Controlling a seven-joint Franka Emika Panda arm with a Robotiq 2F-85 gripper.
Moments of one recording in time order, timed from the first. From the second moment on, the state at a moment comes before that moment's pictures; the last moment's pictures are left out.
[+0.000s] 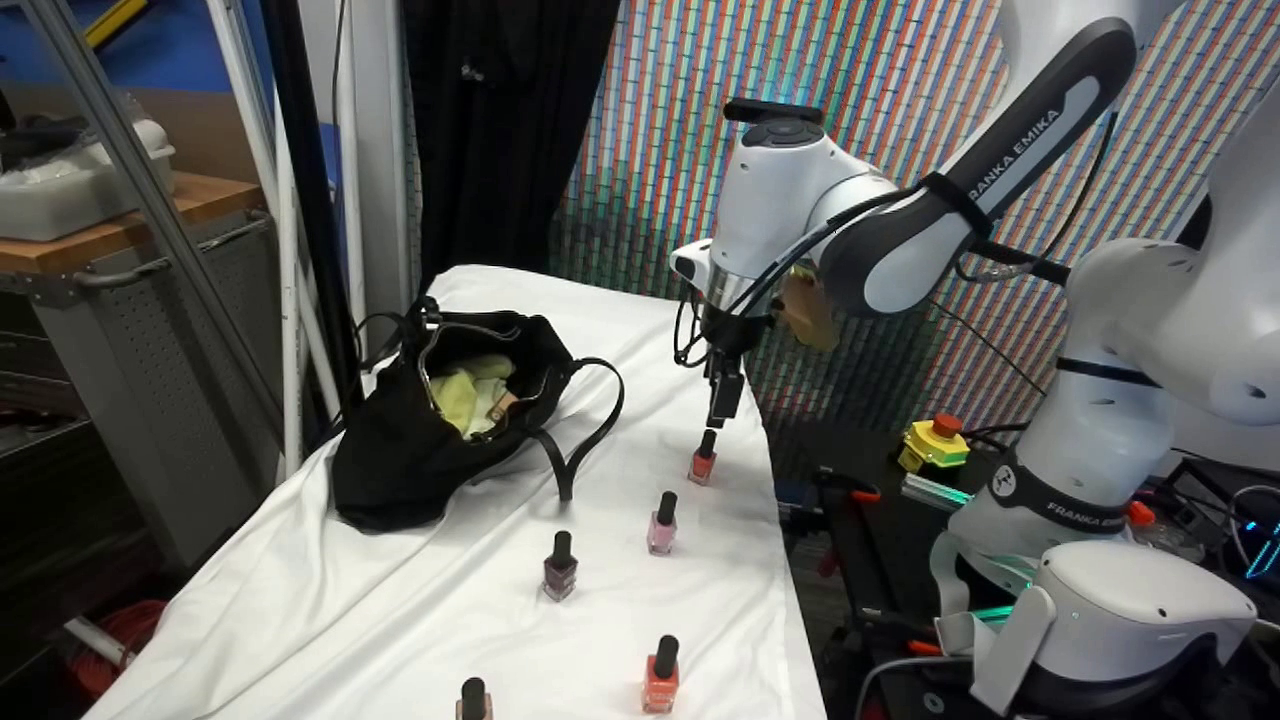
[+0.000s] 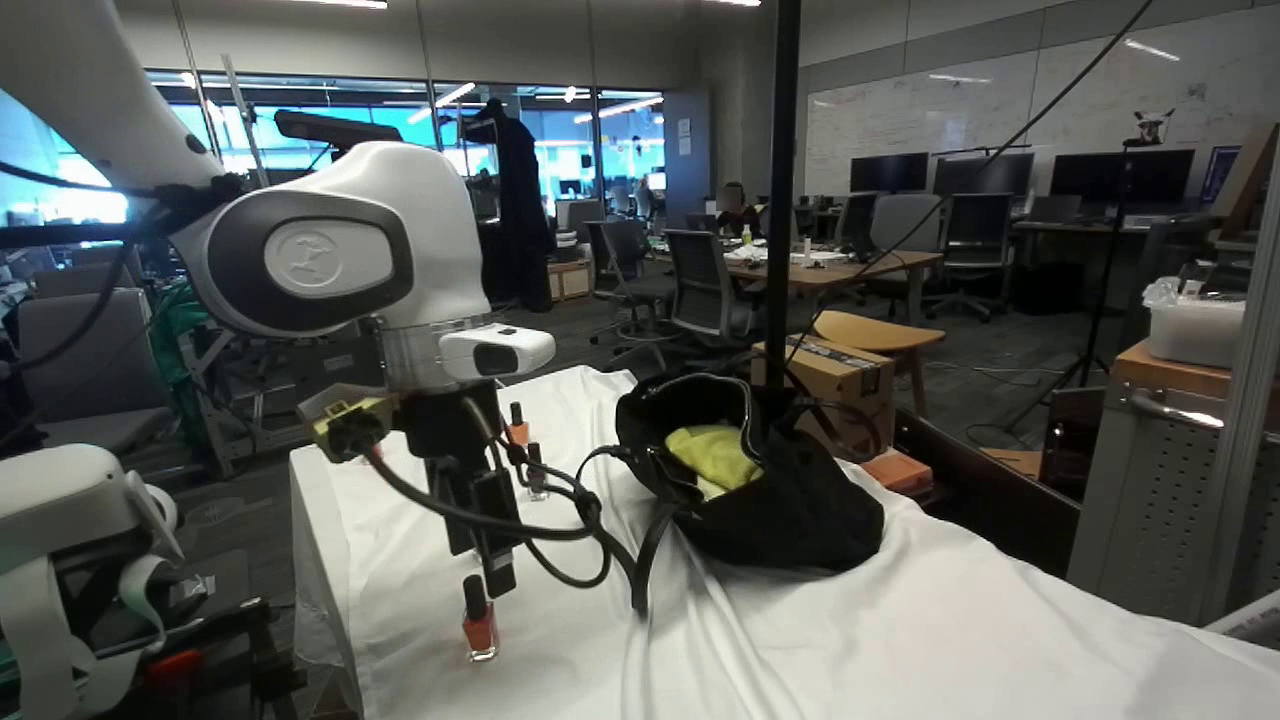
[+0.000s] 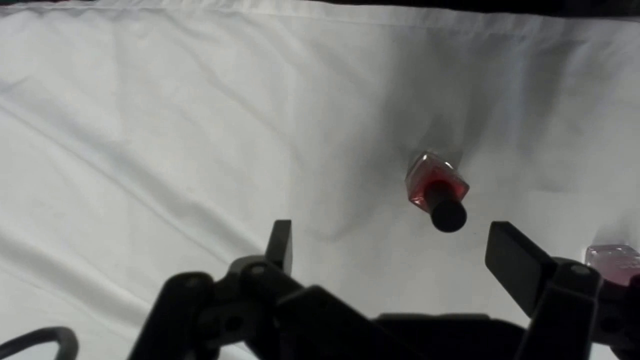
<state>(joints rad) -0.04 -0.08 -0.10 -2.69 -0.39 2.60 0.09</state>
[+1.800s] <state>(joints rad) -0.04 0.11 -0.06 -2.74 -0.10 2.88 0.16</state>
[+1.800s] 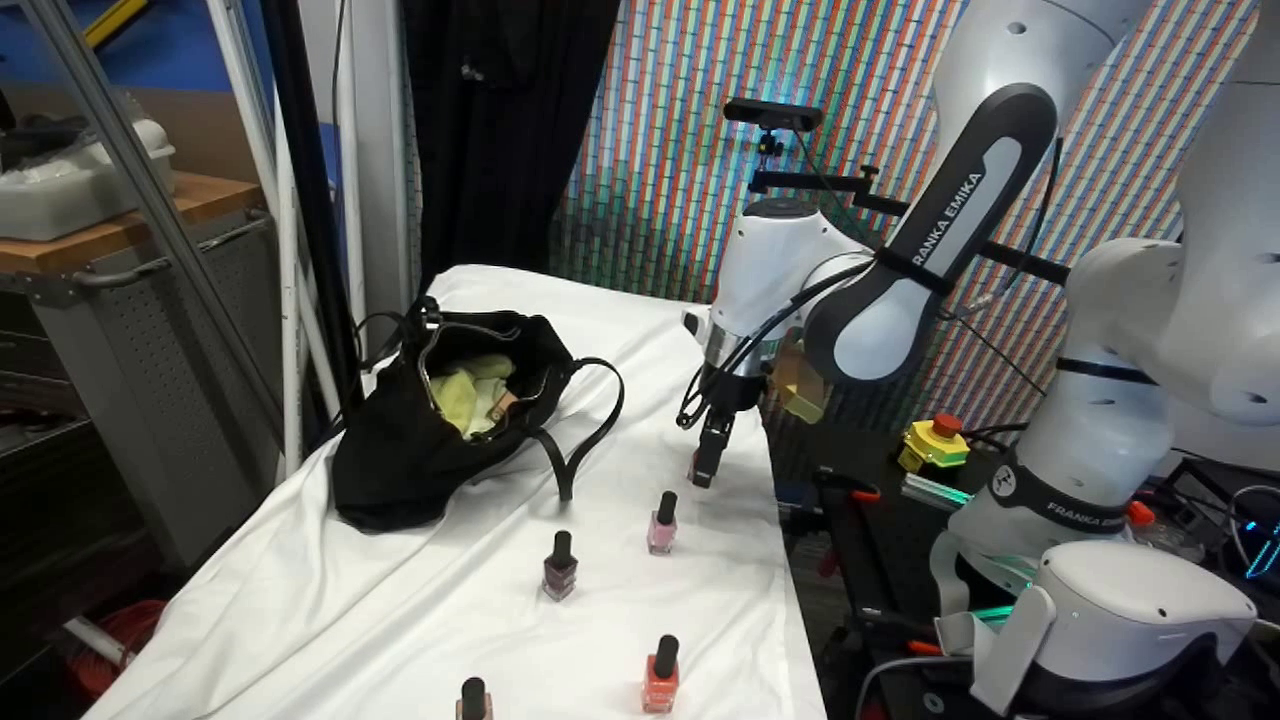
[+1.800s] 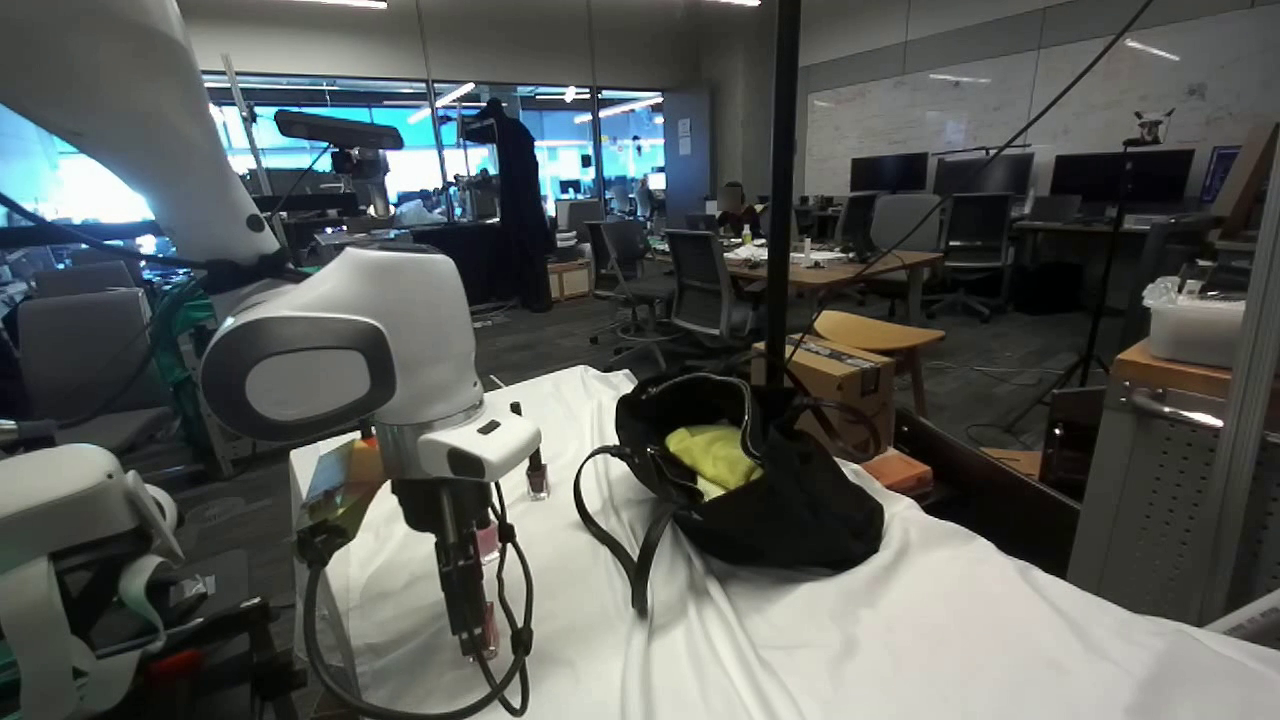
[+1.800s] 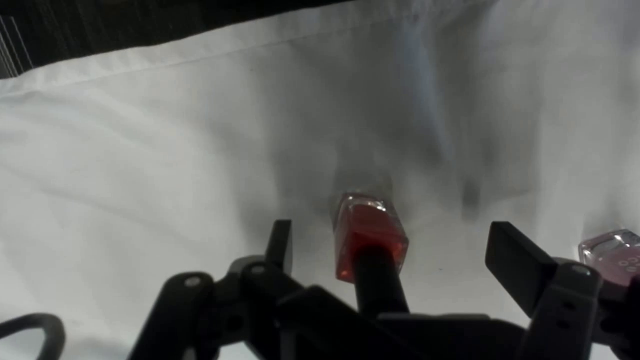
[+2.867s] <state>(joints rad) -0.04 0.21 -0.08 -2.67 -0.07 2.89 0.16</state>
